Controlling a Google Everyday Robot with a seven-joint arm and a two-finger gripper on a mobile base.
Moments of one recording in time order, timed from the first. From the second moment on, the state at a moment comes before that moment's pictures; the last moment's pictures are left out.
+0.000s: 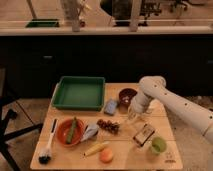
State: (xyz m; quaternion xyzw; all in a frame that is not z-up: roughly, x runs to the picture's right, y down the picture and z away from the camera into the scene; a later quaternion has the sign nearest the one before) arm 0.152 0.166 0.823 -0.34 -0.26 -0.22 0.88
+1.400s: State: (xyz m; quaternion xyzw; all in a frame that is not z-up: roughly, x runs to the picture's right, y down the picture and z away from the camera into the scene) arm 0.146 0.185 0.828 -0.36 -0.36 -0.31 0.80
